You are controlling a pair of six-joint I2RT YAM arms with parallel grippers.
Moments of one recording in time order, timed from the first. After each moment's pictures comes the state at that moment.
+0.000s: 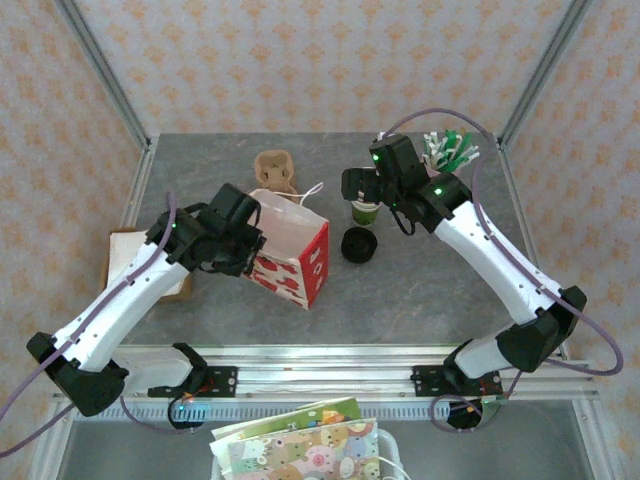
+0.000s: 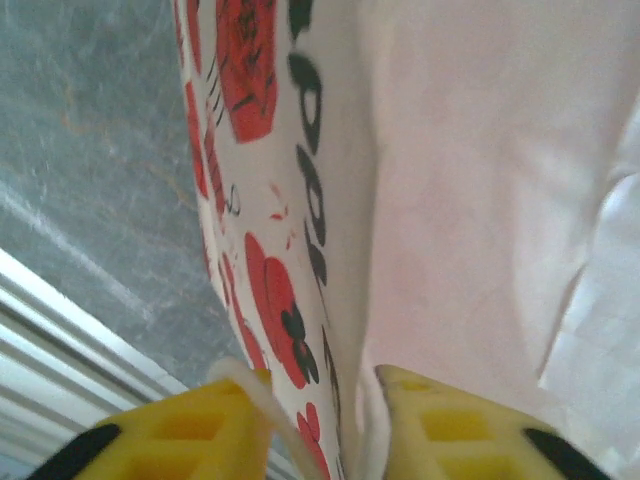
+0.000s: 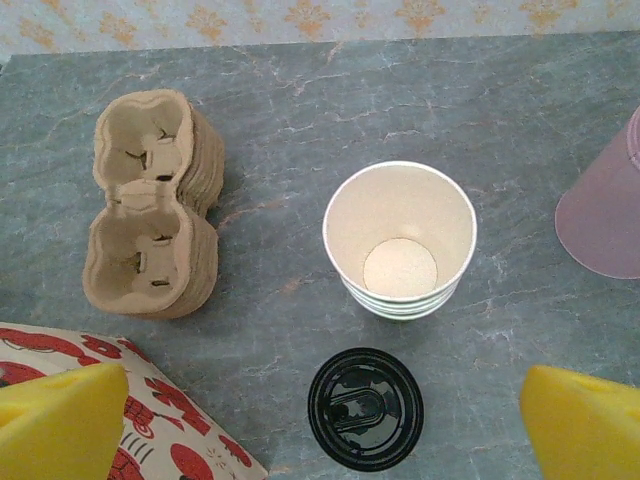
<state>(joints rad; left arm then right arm) -0.56 1.20 1.39 -1.28 -0.03 -1.71 0.63 1.44 1.59 -0.88 0.25 0.45</state>
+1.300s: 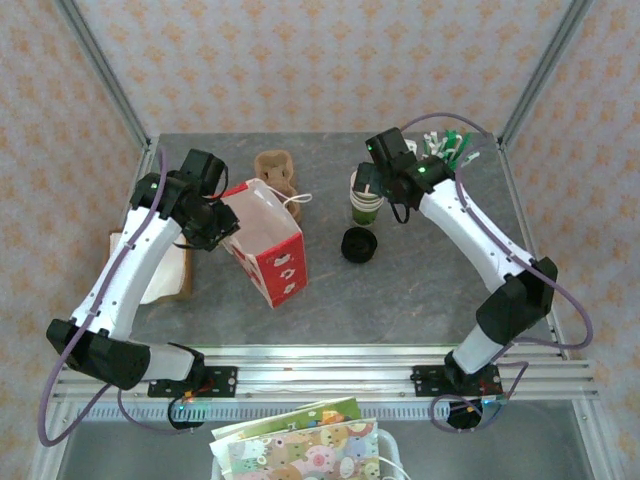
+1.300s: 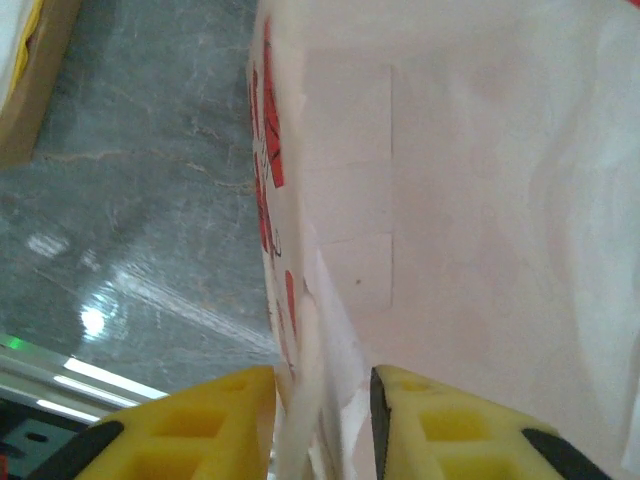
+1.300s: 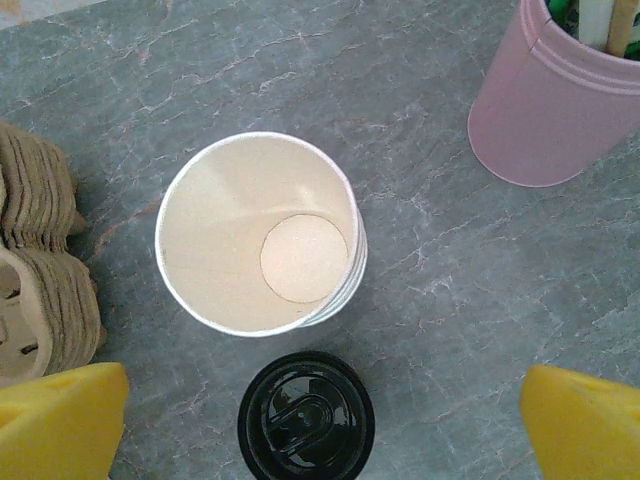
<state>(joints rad) -0.25 1.35 1.53 -1.43 0.03 -0.96 0.53 1.62 1.66 -0.99 0.30 0.65</state>
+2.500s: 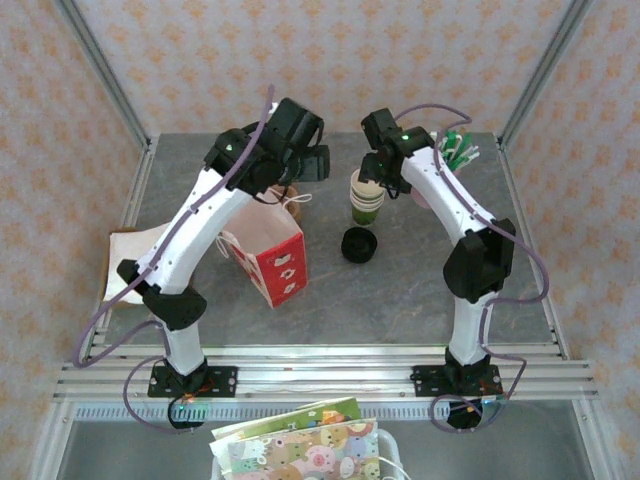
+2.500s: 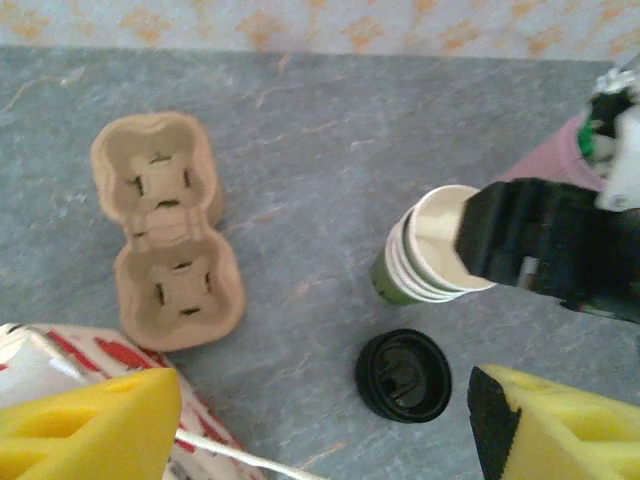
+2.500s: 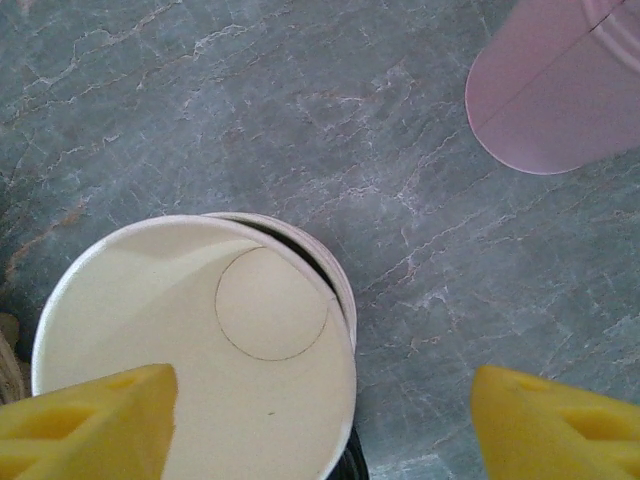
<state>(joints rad) -0.68 1.82 2.33 -1.33 -0.34 -0.58 0.43 1.95 1.98 -1.17 0.22 0.64</state>
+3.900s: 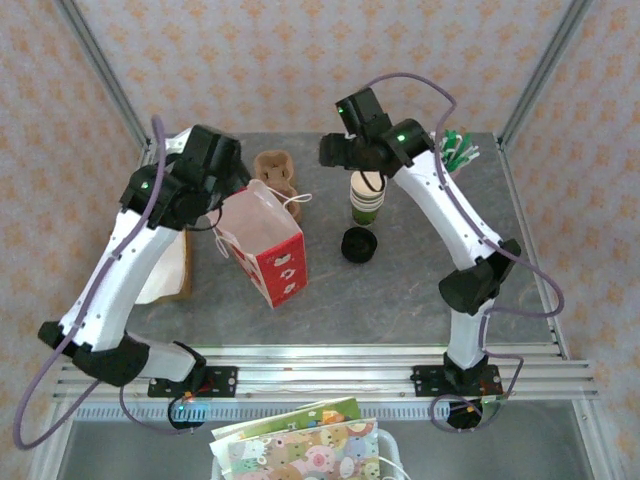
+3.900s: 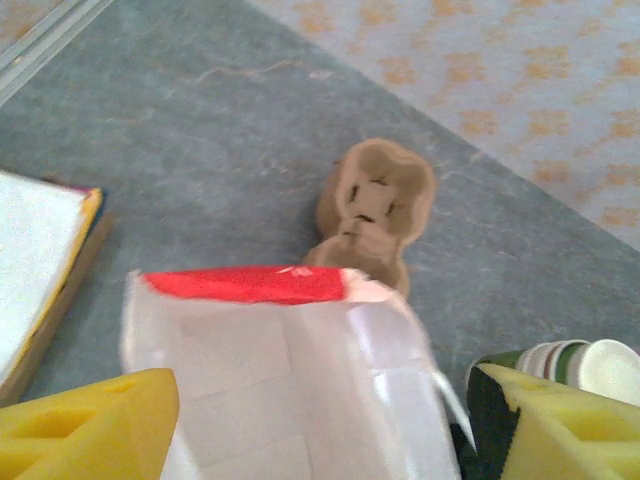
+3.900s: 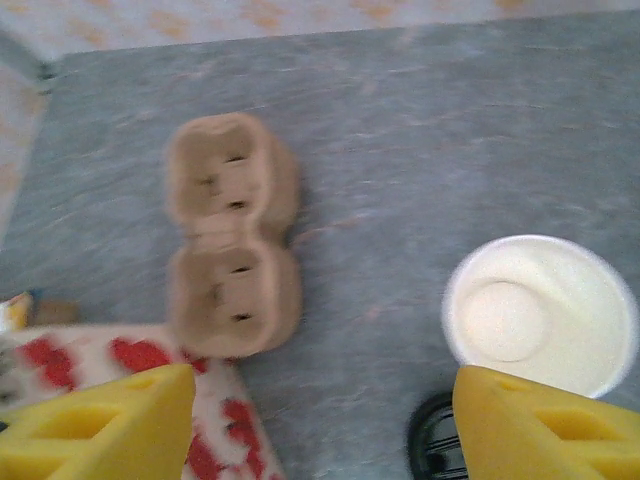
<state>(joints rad) -0.45 1.36 1.81 -1.32 -0.45 -0.96 0.65 1.90 2.27 -1.16 0.11 0.50</state>
